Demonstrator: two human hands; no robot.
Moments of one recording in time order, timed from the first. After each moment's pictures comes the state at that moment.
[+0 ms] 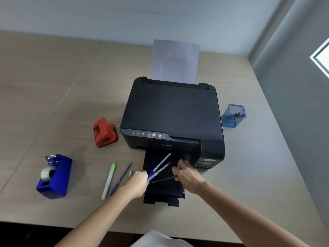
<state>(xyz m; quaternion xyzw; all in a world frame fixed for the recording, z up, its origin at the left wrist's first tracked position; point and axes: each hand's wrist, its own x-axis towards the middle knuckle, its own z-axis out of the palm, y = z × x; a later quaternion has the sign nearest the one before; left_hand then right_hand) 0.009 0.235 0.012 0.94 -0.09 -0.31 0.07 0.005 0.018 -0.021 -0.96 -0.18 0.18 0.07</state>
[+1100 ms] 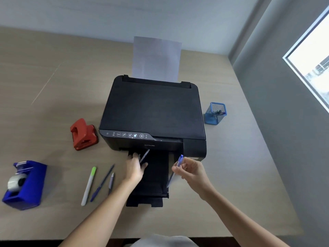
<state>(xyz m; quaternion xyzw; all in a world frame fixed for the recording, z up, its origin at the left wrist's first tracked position) 0.050 0.184 -0.043 0.96 0.06 -0.14 0.25 -0.030 -0.016 0.053 -0.77 0.11 0.09 0.63</state>
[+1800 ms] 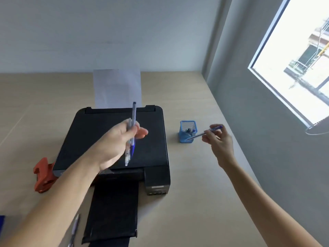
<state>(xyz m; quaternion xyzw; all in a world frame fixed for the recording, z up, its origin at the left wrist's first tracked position) 0.103 0.074 0.208 0.69 -0.08 -0.25 0.67 0.061 -0.222 0.120 -0.69 0.23 -0.18 0.66</state>
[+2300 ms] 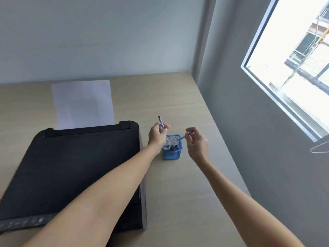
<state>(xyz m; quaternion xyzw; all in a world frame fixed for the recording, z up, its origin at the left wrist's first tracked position) 0.259 -0.167 0.058 0.78 0.01 -0.13 0.61 0.178 -0.291 0.050 -0.84 0.24 -0.17 0.46</state>
